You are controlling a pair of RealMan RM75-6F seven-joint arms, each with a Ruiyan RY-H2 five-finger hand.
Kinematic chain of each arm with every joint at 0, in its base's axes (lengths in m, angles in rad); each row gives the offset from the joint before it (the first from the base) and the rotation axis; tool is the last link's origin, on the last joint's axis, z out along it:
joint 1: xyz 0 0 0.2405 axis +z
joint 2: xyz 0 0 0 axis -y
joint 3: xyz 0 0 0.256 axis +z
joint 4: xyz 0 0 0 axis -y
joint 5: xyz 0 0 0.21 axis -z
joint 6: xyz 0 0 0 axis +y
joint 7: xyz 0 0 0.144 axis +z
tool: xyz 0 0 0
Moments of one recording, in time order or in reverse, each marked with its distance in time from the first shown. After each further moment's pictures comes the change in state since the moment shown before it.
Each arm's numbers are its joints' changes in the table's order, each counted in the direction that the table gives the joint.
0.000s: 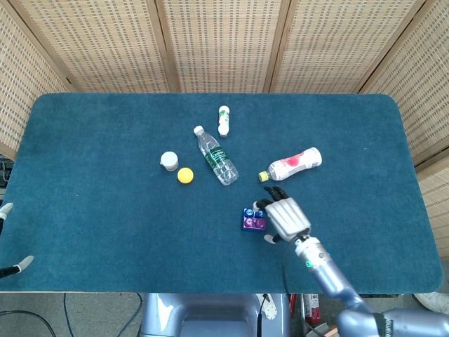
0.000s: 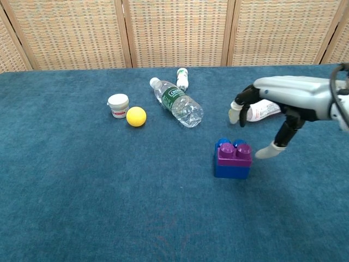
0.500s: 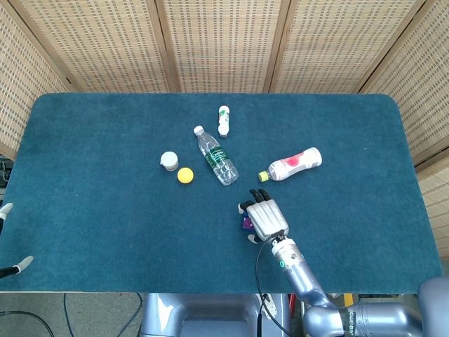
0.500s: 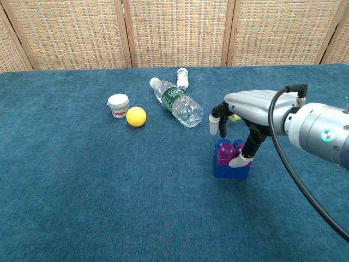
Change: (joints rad) left arm 0.000 -0.003 0.004 -0.001 -0.005 0.000 -0.006; right arm 0.080 0.190 -0.002 -0.069 -0.156 0.121 -0.201
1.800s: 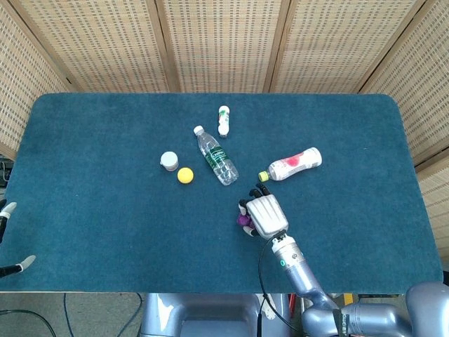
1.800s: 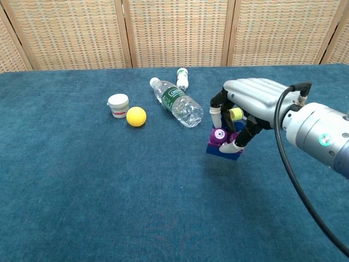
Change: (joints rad) left arm -0.023 0.003 -0.008 -0.010 0.015 -0.034 0.002; right arm -0.039 0.068 -0.023 -0.175 0.271 0.059 0.222
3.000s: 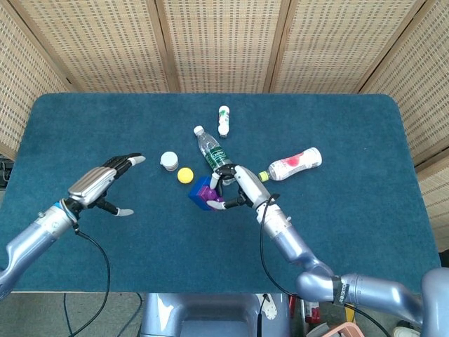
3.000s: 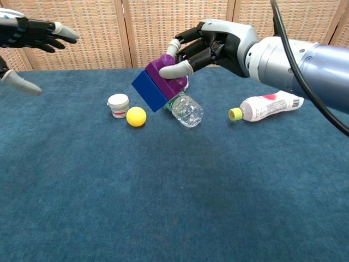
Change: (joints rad) left arm -0.671 -0.023 -0.176 -0.071 -0.023 -0.759 -0.537; right arm 0.123 -0.077 0.286 0.008 -0.115 -0.338 0.829
